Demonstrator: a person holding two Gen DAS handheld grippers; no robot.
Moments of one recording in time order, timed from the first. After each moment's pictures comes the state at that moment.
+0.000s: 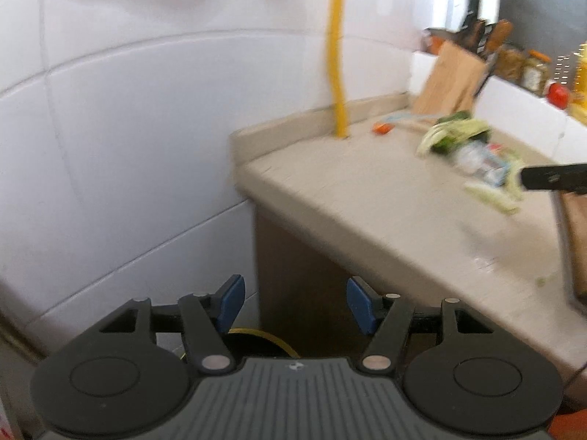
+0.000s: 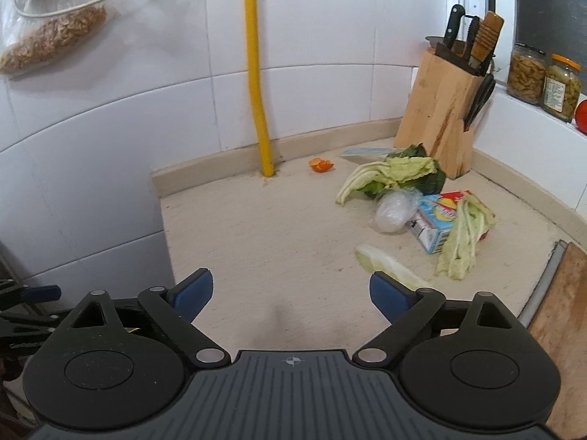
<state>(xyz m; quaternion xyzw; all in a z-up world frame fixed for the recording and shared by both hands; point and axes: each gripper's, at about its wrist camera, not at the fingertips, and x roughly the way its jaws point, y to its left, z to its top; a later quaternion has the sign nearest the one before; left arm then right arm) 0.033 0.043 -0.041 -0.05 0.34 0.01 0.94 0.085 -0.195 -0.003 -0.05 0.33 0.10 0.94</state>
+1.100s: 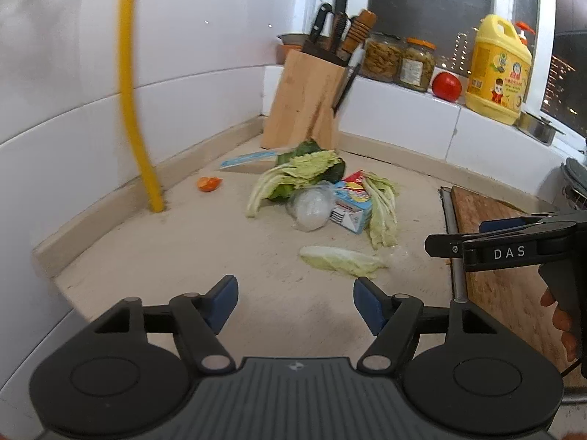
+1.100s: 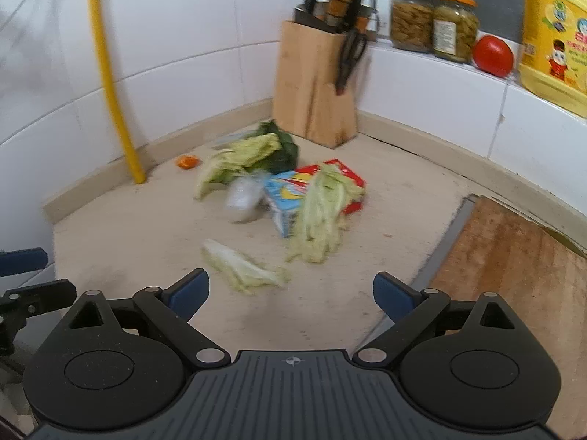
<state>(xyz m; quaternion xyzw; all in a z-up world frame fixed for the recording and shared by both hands) 0.140 -0.091 0.003 -0.01 0.33 -0.16 0.93 0.109 -0.314 -0.008 0.00 0.36 -0.02 0.93</state>
